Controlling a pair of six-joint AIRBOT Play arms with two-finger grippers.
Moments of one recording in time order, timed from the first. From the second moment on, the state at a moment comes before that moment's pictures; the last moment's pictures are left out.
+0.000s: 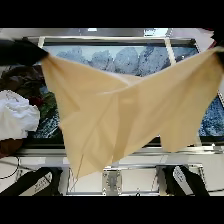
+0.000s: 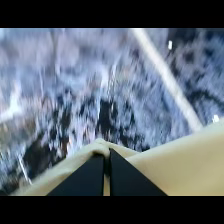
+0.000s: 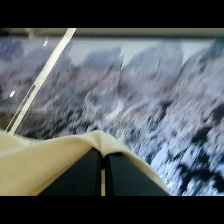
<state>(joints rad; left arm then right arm) -0.01 -1.13 1.64 1.06 -1.34 -1.33 -0.46 -0.88 1.40 -0.71 1.37 1.09</state>
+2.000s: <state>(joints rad) 0.30 -0.73 0.43 0.59 -1.03 -1.34 -0.55 -1.53 1.09 -0.92 1.10 1.15</state>
